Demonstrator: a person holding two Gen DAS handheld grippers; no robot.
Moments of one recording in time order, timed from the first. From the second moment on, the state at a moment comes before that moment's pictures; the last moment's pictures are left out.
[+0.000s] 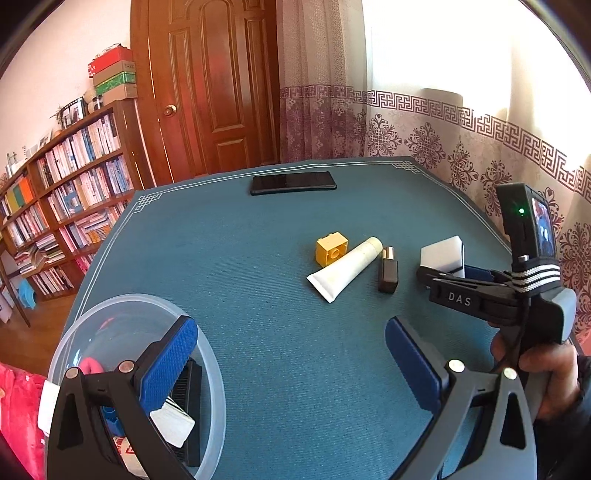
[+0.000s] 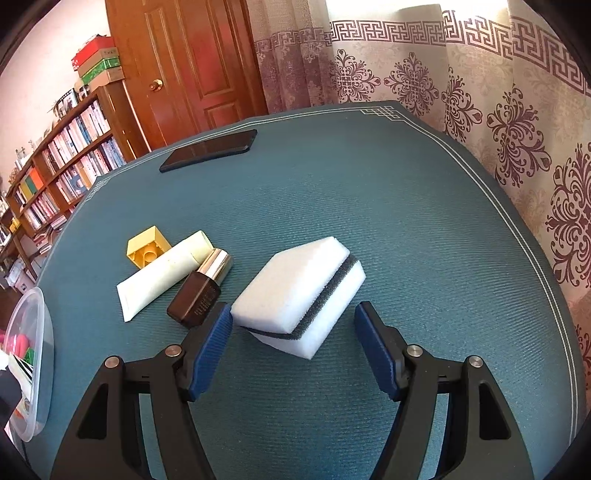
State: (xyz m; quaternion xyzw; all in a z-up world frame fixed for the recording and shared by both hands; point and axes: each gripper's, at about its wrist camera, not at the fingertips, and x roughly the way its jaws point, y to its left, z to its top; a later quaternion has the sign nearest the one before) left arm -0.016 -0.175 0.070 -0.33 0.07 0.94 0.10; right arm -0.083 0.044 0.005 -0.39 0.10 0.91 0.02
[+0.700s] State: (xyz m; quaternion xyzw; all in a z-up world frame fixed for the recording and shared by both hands) left arm -0.098 -0.134 0.018 -0.38 0.07 0.92 0.08; right arm -0.081 0.056 0.003 -0.38 0.13 0.92 -0.01
